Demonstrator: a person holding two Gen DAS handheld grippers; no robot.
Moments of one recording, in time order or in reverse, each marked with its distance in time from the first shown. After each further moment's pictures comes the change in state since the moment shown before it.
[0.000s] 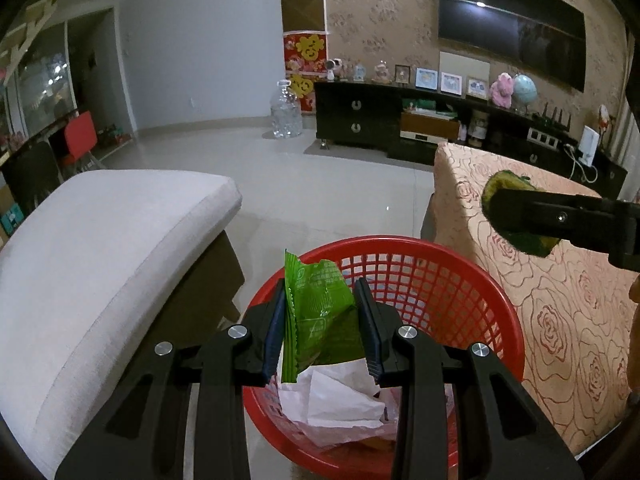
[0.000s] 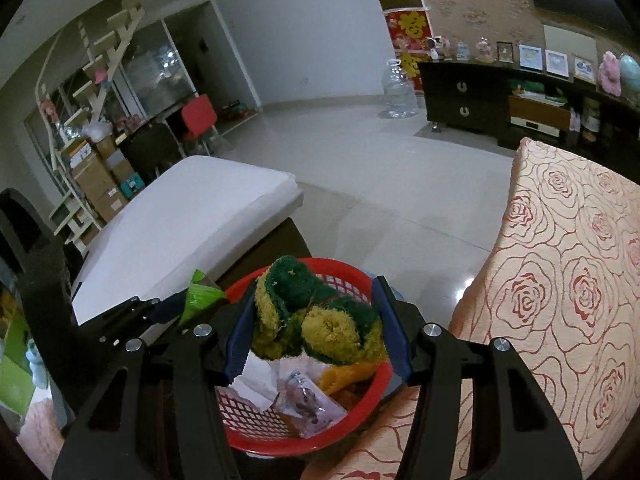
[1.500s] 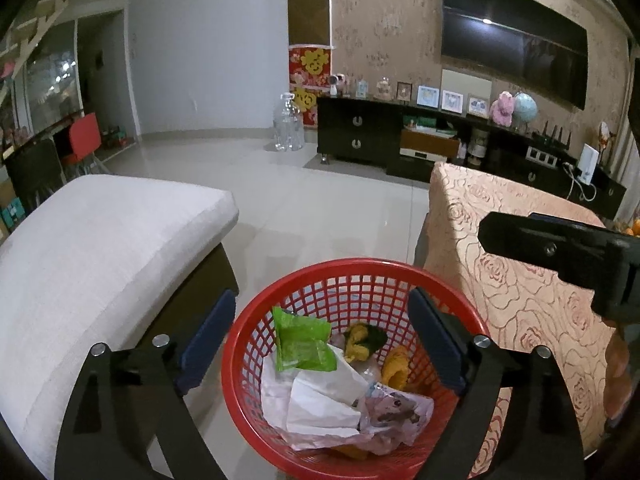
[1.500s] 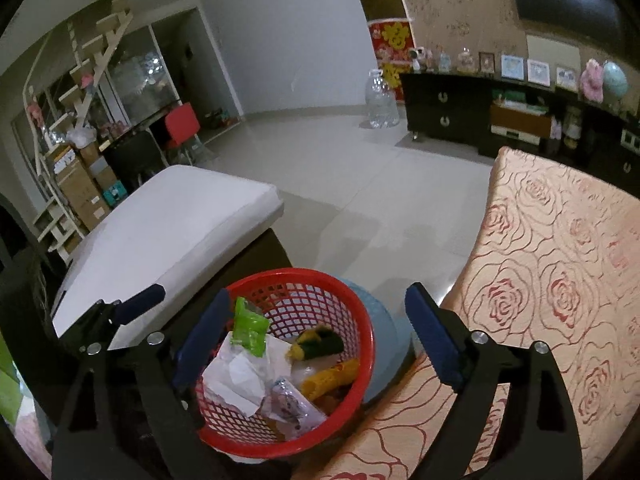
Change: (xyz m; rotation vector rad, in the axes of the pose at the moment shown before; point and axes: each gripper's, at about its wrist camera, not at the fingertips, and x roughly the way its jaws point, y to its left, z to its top) left arm -0.017 -0.010 0.009 -0.042 -0.061 -0.005; right arm -0.014 -0.002 0.000 -0.003 -0.048 -0.082
